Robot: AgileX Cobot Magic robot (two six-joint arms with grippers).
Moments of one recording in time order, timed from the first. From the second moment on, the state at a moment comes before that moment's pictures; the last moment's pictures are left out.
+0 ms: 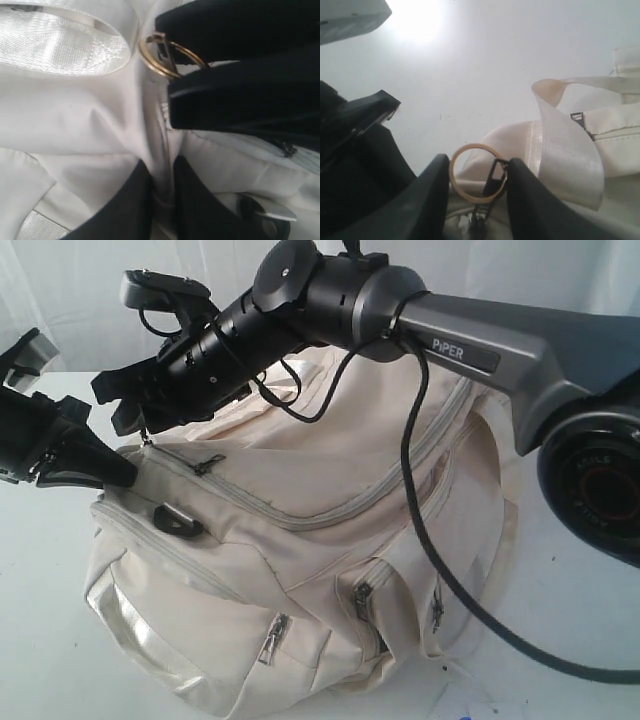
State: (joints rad) left arm 0.05 1.64 -1.05 -0.99 1.09 0.83; right arm 0.81 2.23 -2.02 0.76 0.83 -0.43
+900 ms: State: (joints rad) left arm 0.05 1.64 -1.05 -0.99 1.10 0.85; right arm 0.71 2.21 -2.07 0.68 0.95 -0.41
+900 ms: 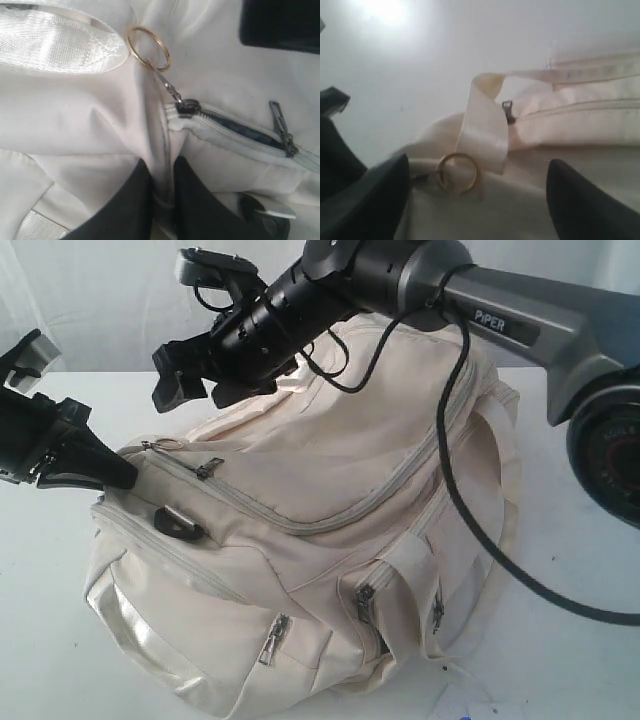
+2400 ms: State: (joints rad) left arm 0.05 1.64 -1.05 -0.99 1.10 0.85; right arm 0.76 2.11 -1.96 0.63 1.22 -0.32
